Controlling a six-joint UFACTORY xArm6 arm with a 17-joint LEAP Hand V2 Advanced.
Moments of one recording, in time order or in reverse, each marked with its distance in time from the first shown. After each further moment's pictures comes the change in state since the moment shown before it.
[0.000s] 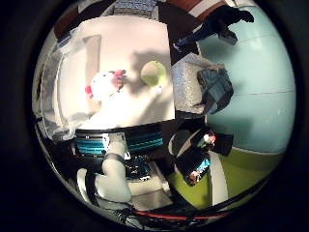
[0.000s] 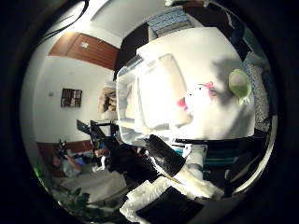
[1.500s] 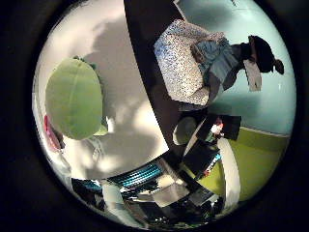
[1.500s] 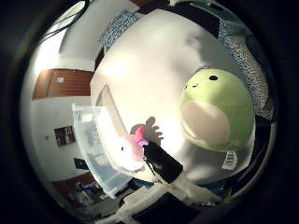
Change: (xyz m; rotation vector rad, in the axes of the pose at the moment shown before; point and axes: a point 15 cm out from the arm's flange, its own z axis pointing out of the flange) arm 0.185 -0.079 0.224 -0.169 0.059 0.248
